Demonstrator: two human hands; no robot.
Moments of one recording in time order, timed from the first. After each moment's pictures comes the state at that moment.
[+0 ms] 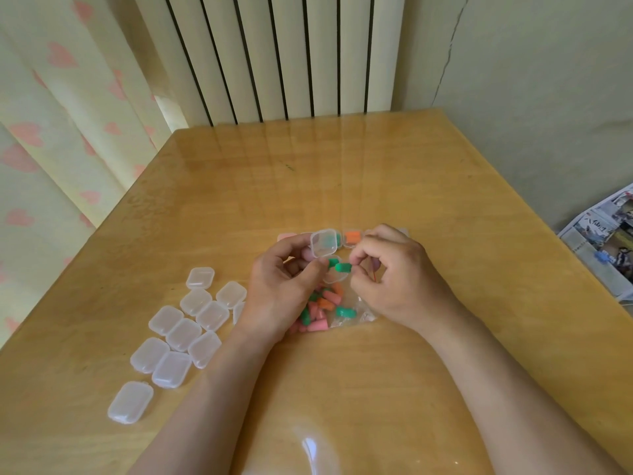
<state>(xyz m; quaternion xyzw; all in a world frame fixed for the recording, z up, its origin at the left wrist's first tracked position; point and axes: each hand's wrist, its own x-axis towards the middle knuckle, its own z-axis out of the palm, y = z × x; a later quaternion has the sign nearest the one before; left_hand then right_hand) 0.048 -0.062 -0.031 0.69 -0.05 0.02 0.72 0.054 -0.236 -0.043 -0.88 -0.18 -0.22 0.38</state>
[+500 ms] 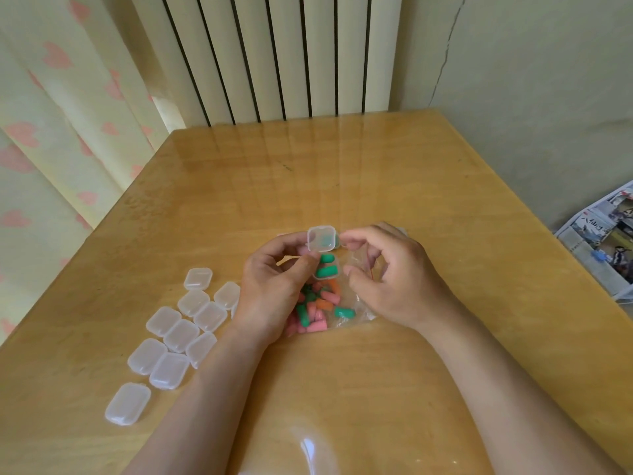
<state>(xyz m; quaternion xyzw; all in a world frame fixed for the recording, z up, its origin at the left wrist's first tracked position) 0.050 -0.060 -0.030 0.65 -0.02 0.01 0.76 0.052 -0.237 -0.040 -0.86 -0.18 -0.19 0.44</state>
